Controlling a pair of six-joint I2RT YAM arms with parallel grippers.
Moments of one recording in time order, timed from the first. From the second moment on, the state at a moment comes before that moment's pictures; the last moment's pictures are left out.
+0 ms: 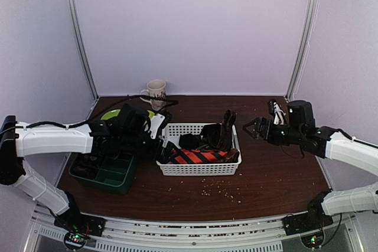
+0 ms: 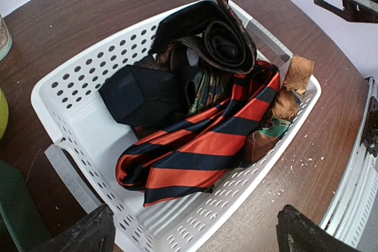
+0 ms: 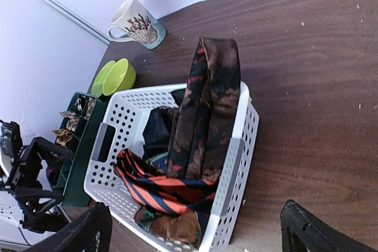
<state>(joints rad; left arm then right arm) -0.89 1.41 0.91 -0.18 0.08 -0.26 0.47 1.05 0.64 -0.10 -0.24 0.61</state>
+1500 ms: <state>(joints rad) -0.89 1.35 0.92 -0.21 0.02 -0.27 0.43 1.65 1.25 -0.26 -0.27 0.48</state>
